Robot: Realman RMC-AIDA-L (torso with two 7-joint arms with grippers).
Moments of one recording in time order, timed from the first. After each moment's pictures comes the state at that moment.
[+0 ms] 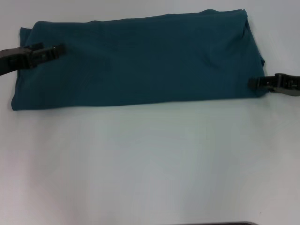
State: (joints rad) left arm -0.41 -2.16 -2.59 -0.94 -1.09 1.40 -1.87; right arm 0.52 1.97 -0.50 -0.54 -2.32 -1.32 2.14
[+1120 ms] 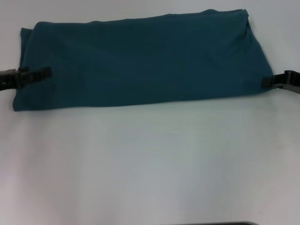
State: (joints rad) left arm -0.39 -2.12 -2.59 -0.91 -0.97 1.37 -1.93; right arm 0.50 1.96 -0.48 -0.55 -2.31 -1.32 2.15
